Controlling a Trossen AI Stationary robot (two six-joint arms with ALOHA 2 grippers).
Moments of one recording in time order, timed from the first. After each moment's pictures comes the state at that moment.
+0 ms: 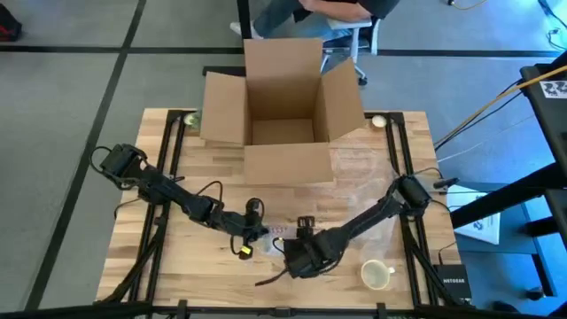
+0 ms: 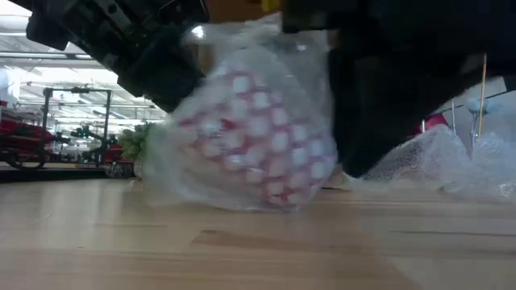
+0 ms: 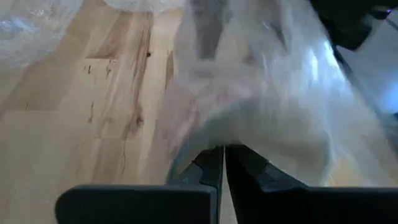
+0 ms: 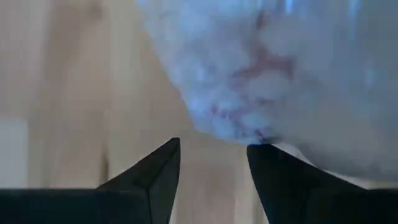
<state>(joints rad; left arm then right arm) -0.41 1.64 0.72 0.39 -0.25 -0.31 0.52 2.11 1.57 -0.76 0.32 0.40</state>
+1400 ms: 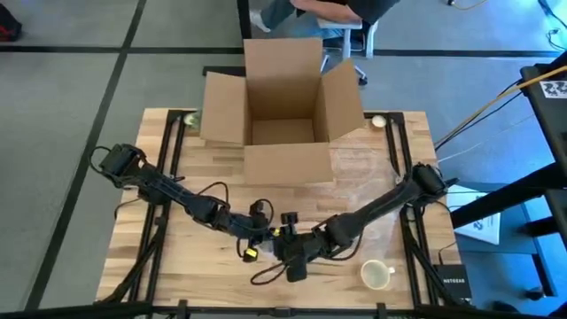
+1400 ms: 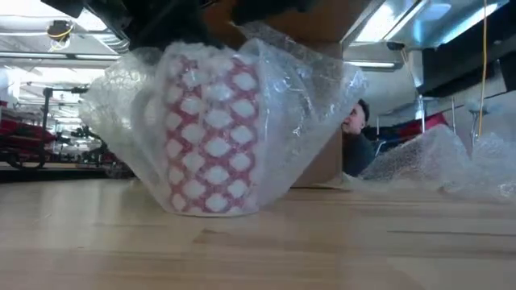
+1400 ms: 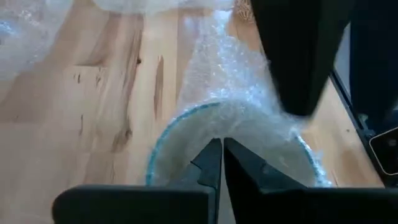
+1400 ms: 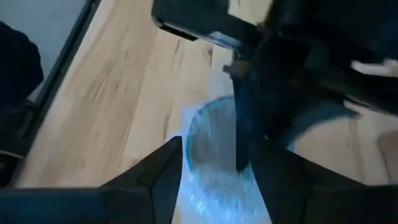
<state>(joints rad) -0.42 1.64 0.87 0.17 -0.24 -0.31 0.48 1.97 1.57 -0.45 0.31 0.15</state>
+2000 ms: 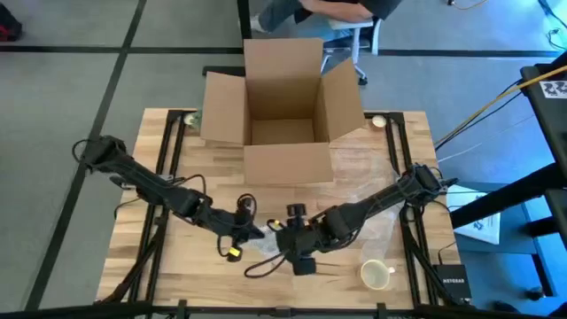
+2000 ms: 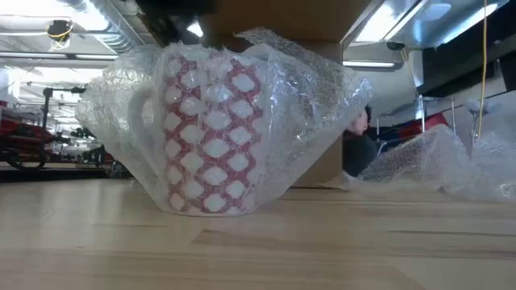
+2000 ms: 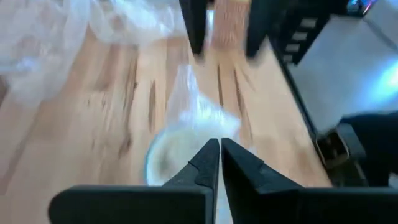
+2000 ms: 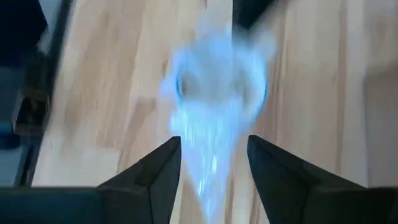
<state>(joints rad) -0.48 1.40 0.89 -0.11 -0.29 -0.32 0.48 1.98 1.86 -1.06 0.20 0.31</state>
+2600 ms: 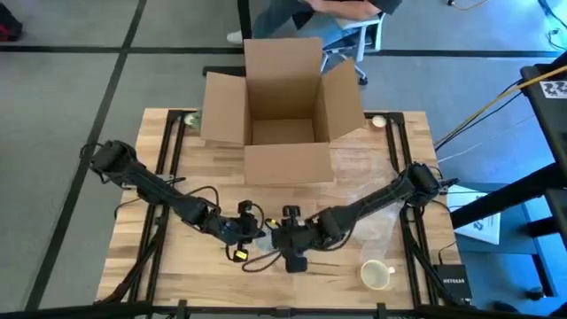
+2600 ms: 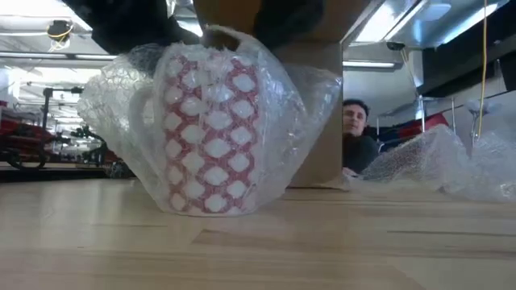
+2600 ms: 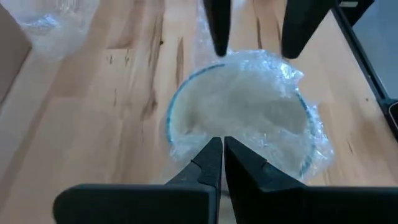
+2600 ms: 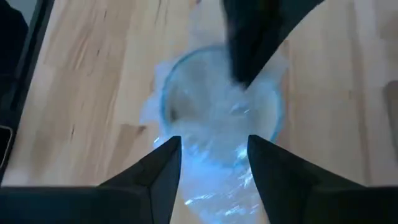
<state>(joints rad) -0.48 1.55 0.85 0.00 -0.37 -0.33 0.43 1.98 1.66 -0.70 0.21 0.25</state>
